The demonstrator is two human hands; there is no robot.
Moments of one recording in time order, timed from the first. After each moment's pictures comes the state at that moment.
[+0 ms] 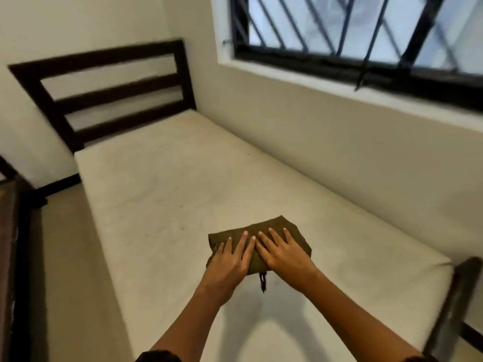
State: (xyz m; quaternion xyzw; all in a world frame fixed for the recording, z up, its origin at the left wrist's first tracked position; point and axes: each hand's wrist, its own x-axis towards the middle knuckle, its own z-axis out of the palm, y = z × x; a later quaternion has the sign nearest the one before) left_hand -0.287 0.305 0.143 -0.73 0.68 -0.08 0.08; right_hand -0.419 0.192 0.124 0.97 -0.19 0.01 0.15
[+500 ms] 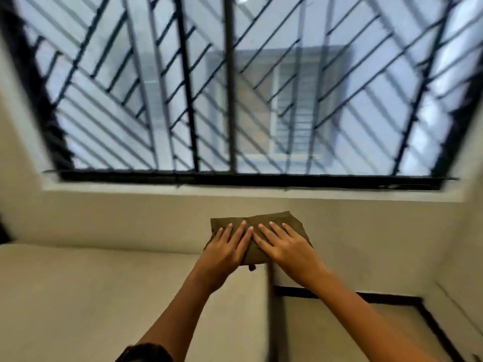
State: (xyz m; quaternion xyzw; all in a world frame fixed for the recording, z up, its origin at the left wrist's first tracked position) left_hand -0.475 0.370 0.459 -0.35 0.89 -0.25 -0.13; right_hand -0.670 0.409 0.461 0.81 -0.48 0.09 0.33
